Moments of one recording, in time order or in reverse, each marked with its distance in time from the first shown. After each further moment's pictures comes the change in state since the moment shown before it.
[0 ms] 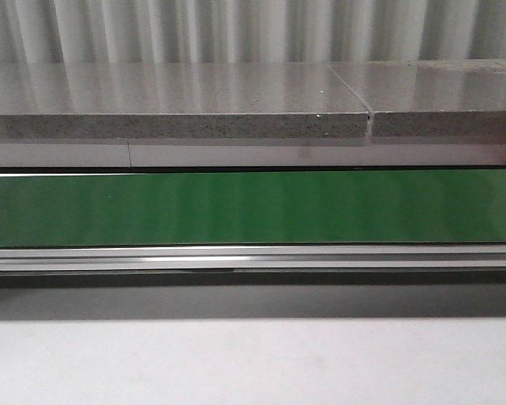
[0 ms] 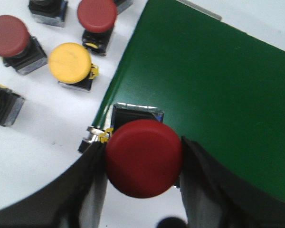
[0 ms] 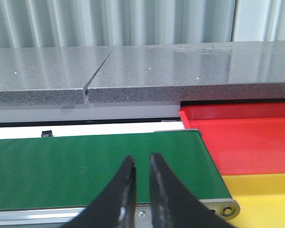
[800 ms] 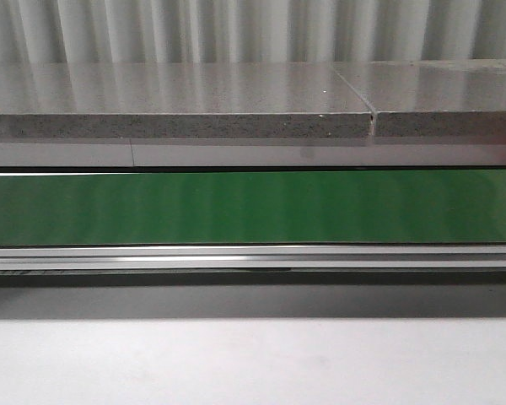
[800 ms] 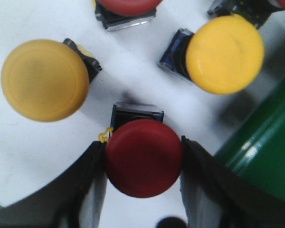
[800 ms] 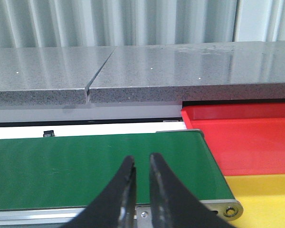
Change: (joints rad) left arm 0.240 0.317 0.007 -0.014 -0.062 0.000; right arm 0.000 0.000 0.000 0.000 0.000 0.000
